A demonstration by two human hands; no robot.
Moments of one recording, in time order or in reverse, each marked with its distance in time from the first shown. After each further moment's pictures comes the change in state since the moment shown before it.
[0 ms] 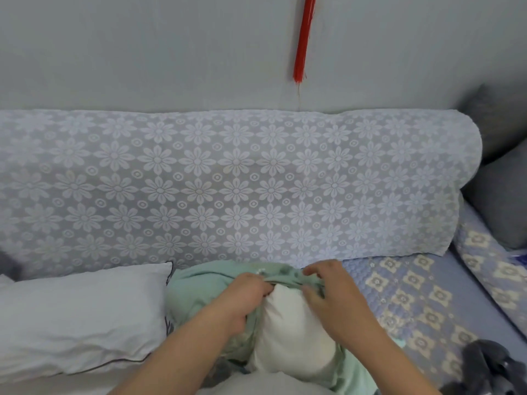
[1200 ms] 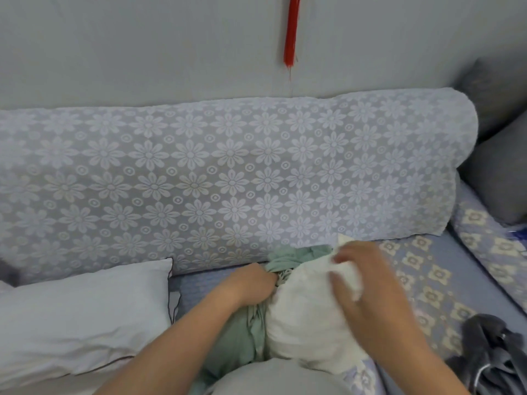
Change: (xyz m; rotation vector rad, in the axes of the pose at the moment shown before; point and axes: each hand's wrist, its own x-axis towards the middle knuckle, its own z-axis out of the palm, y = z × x) left_hand 0.026 0.009 0.000 1.086 -0.060 0.159; right_hand -0.034 -0.013 -0.031 -0.064 0.283 -0.159
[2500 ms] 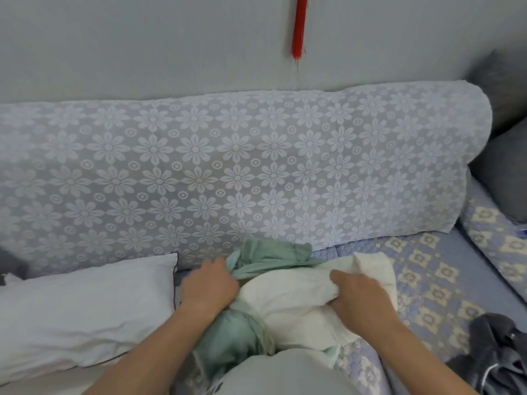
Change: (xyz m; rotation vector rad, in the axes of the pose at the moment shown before) left_hand 0.017 -0.100 0.010 0.232 0.445 -0.149; right_hand 0.009 0.047 0.054 -0.508 -0.540 0.187
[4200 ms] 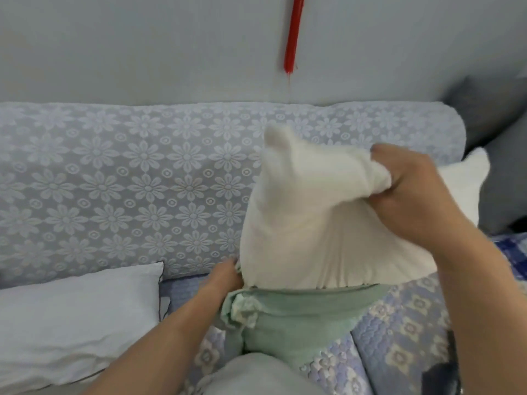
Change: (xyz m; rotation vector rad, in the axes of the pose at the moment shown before) left_hand 0.053 0.029 0.009 -0.262 -0.273 0.078; right_hand 0.022 -0.012 -0.202 0.386 0.660 -0.538
